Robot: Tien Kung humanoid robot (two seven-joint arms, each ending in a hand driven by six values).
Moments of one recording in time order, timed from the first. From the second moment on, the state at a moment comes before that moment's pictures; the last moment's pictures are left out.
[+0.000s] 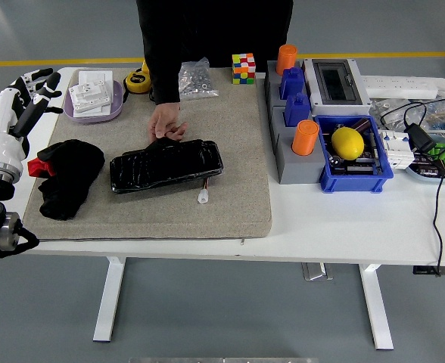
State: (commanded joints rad) left arm -0.30 0.42 -1.16 -1.34 0.92 0.38 -0.14; right arm -0.03 -0.33 1.38 0.27 -0.94 -0.02 -0.22
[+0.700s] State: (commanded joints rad) left arm -0.28 0.42 -1.17 -1.31 0.92 0.36 -0.14; right arm -0.02 -0.32 1.38 0.27 -0.93 -0.03 -0.21
